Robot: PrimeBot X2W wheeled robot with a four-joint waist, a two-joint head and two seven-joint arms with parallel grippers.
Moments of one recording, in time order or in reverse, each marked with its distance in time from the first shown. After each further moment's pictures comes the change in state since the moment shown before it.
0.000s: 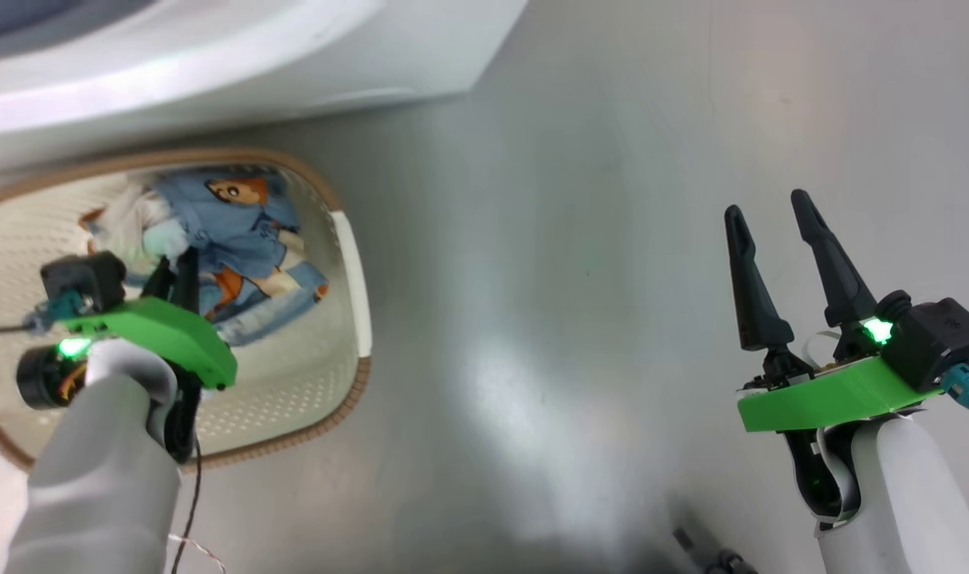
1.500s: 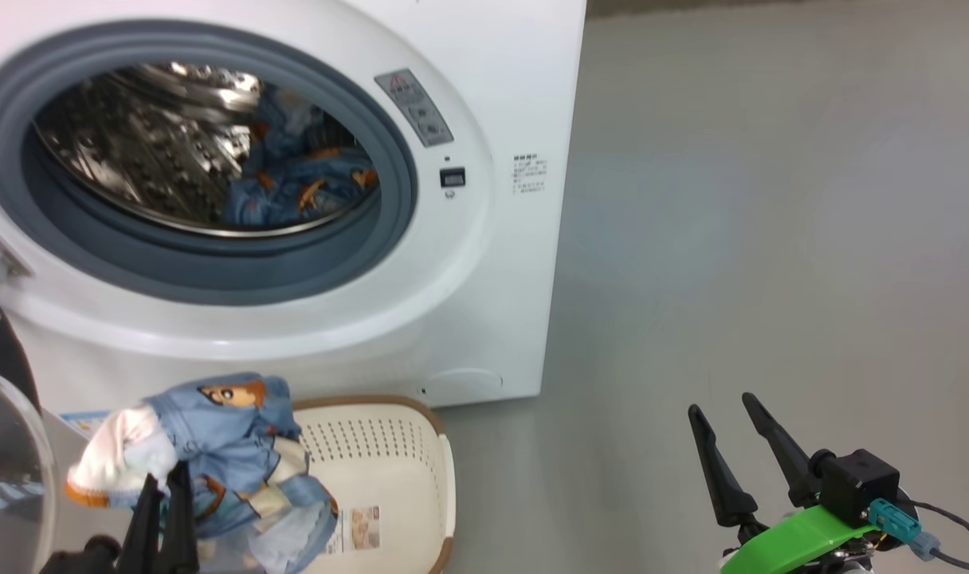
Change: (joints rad) left arm 0.883 -0.115 0.384 -0.982 0.324 0.062 -0.001; right arm 0.249 -0.018 0.065 0.175 0.007 0.000 0.000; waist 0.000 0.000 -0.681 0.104
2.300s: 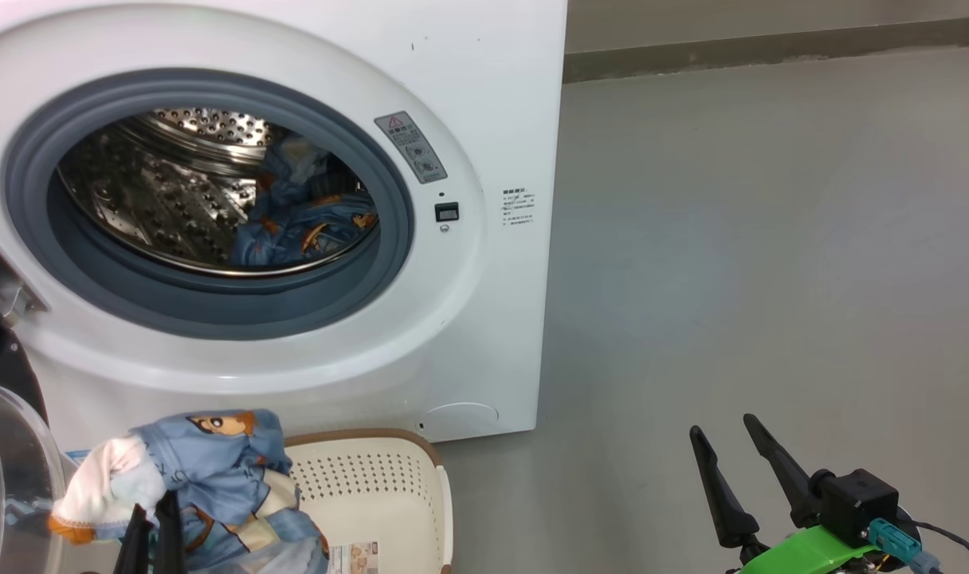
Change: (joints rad) left arm 0.107 -0.003 0.013 -0.105 0.001 0.027 0.000; right arm 0.044 0.001 -0.002 -0.006 -0.010 0.000 0.000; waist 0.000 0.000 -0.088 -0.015
